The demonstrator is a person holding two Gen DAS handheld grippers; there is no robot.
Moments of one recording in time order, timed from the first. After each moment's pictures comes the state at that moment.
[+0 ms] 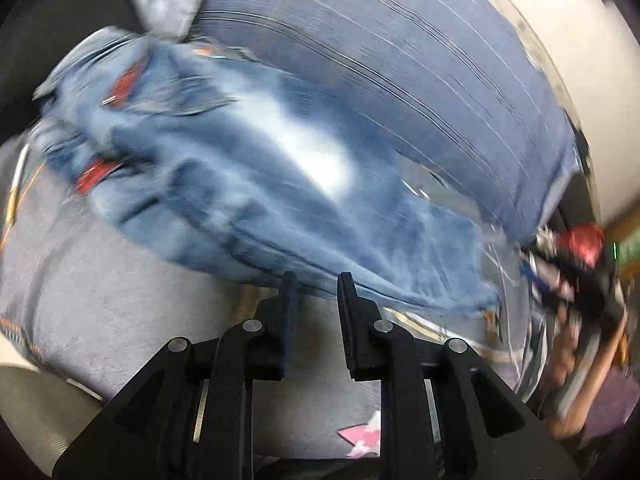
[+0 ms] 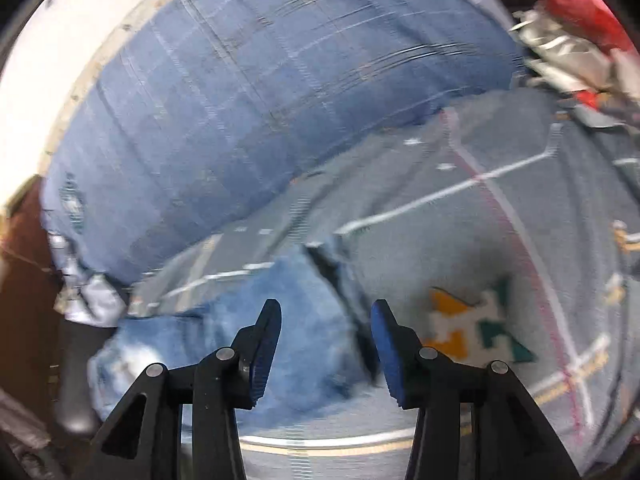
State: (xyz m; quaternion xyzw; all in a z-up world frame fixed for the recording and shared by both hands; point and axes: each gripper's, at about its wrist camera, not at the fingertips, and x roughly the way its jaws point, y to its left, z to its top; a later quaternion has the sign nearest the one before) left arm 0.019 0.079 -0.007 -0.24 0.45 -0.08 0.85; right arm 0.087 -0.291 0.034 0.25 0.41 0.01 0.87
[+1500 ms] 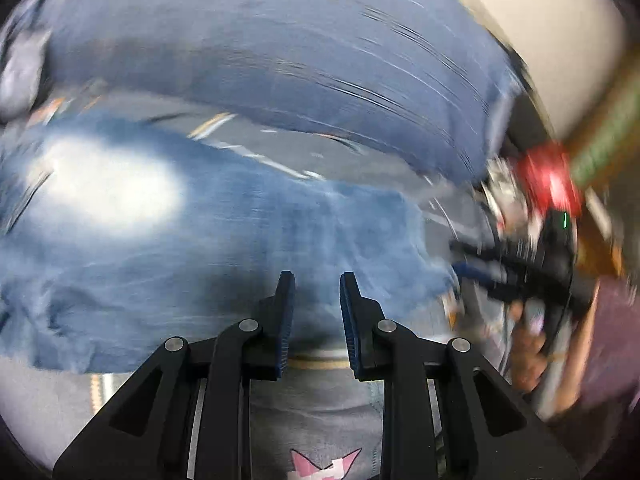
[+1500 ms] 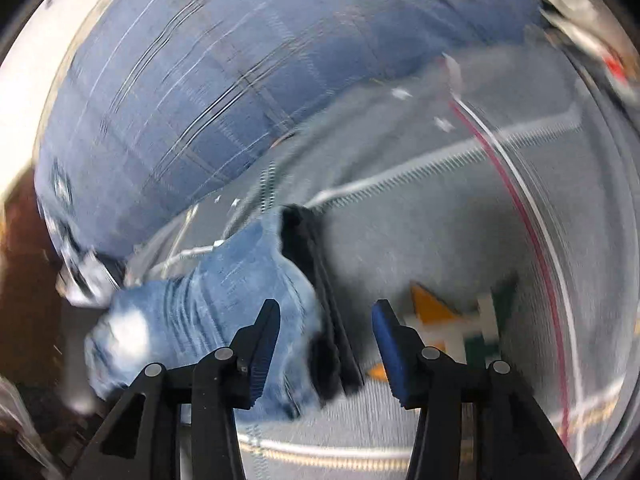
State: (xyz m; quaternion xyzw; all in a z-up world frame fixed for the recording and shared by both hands) left arm 0.071 -0.039 0.011 -0.13 0.43 -0.23 0.86; right arm 0.105 -0.337 -0.013 0.29 0.47 0.03 0.83
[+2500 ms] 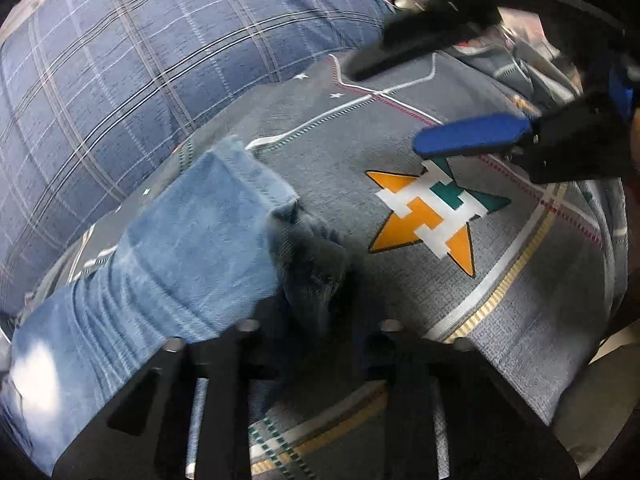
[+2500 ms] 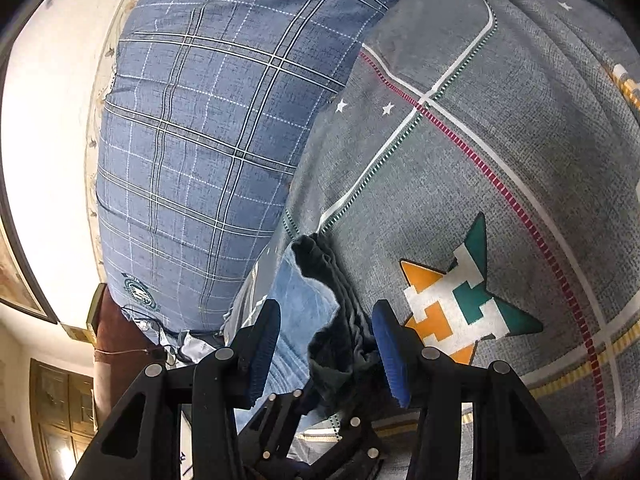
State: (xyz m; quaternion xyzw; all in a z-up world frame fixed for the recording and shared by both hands) left arm 0.079 -0.234 -0.049 0.21 0.39 -0.29 0.85; right arm 0.069 -0.388 -0.028 0.50 0.40 0.06 0.76
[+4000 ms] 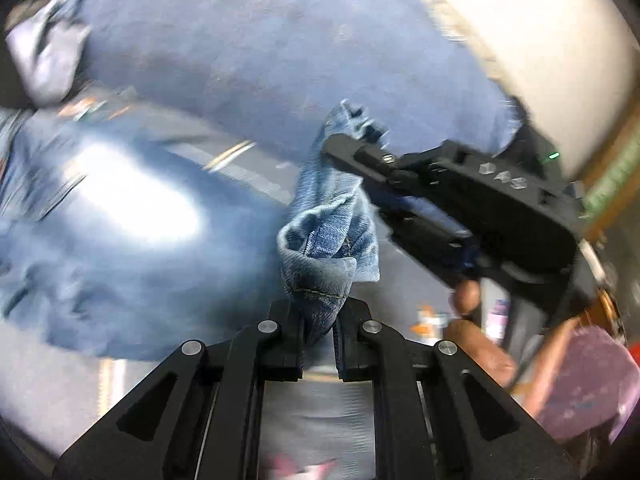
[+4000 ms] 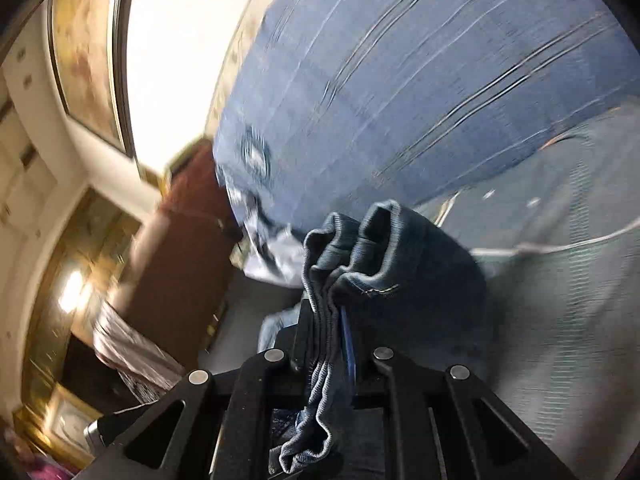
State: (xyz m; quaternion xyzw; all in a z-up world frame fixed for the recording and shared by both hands) left arm 0.058 0.008 0.014 -0.22 0.41 -0.16 0.87; right arm 0.148 -0.171 0.039 0.32 0.38 0.34 0.80
